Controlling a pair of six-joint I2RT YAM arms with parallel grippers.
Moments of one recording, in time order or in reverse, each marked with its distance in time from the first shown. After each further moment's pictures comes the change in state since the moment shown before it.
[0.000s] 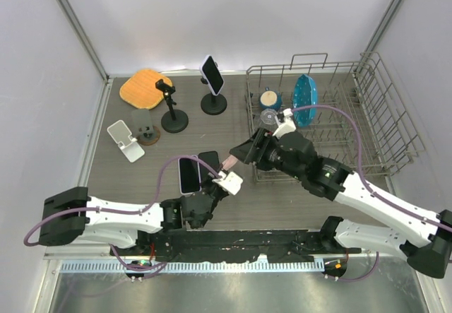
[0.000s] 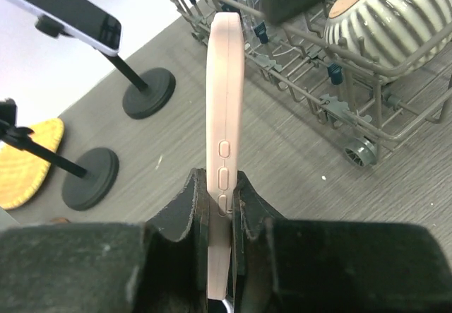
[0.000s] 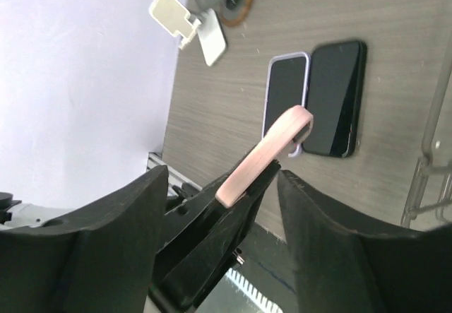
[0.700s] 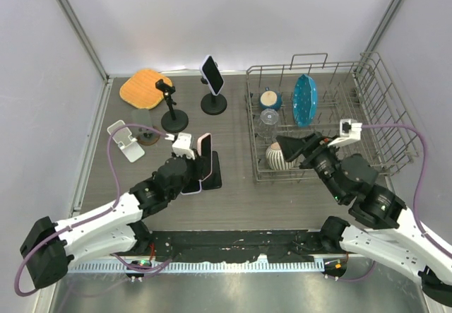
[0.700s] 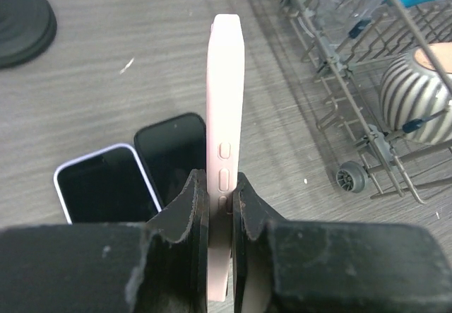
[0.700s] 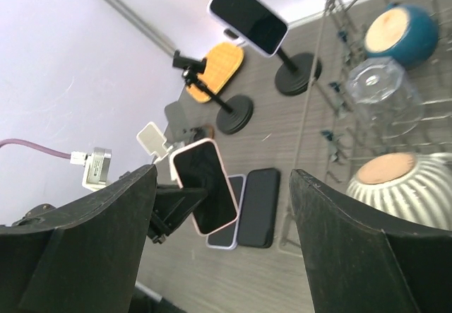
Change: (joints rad) left arm 0.492 -0.273 0.005 -0.504 0.447 -0.774; right arm 0.000 -0.429 -0.065 -0.021 0.377 -0.303
